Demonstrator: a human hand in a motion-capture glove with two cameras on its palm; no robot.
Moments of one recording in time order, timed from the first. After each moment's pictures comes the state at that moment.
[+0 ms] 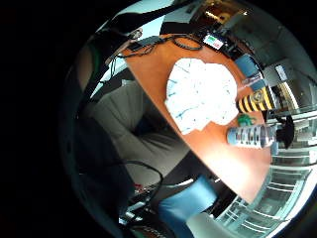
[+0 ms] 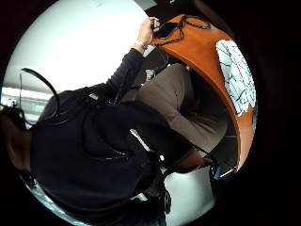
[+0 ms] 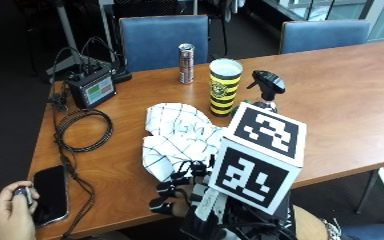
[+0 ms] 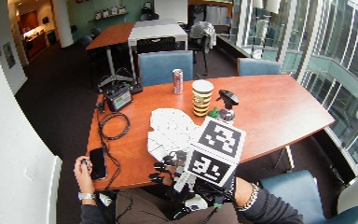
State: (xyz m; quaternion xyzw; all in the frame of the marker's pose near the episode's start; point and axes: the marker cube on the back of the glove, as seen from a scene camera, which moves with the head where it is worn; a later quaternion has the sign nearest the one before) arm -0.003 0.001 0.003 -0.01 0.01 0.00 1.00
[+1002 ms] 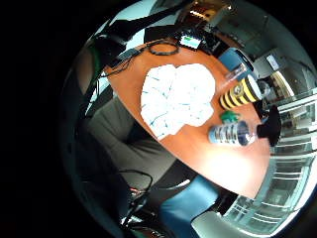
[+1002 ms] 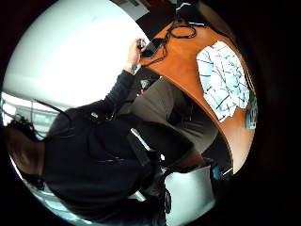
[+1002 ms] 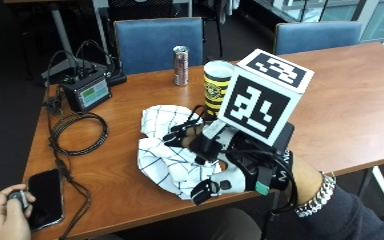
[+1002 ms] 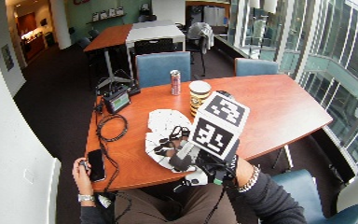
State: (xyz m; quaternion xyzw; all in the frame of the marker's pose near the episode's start) arm 0.072 -0.023 -0.041 0.03 0.00 0.07 1.00
